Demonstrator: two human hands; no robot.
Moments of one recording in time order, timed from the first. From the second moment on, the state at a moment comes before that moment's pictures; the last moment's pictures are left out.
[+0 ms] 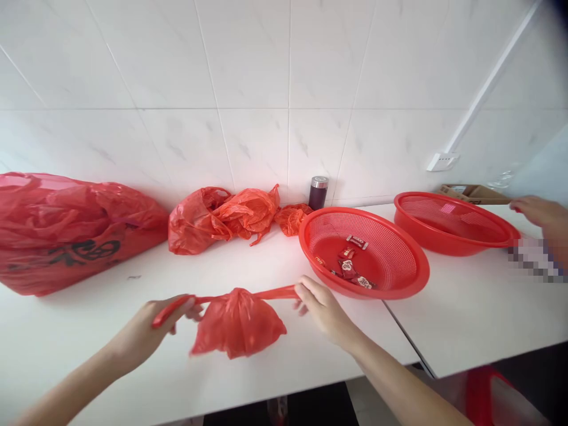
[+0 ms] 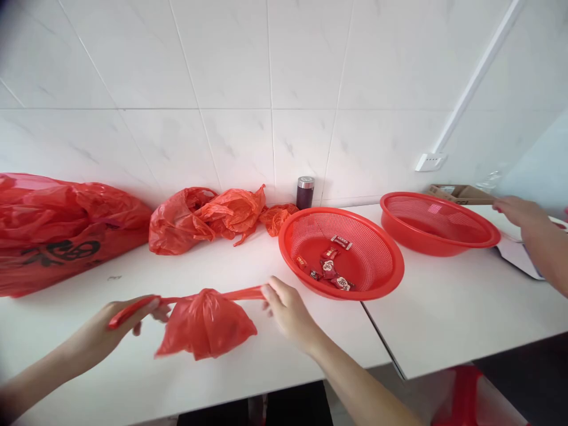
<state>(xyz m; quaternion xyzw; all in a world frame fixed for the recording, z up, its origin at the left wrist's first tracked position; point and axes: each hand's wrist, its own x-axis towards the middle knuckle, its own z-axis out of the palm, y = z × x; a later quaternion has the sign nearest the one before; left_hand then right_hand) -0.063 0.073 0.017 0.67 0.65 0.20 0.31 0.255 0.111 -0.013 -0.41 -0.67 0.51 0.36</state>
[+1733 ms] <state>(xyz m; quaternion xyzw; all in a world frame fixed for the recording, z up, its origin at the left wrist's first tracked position) -0.013 0.138 -0.012 0.73 0.66 0.10 0.12 0.222 0.175 -0.124 -0.55 -0.64 0.30 0.44</state>
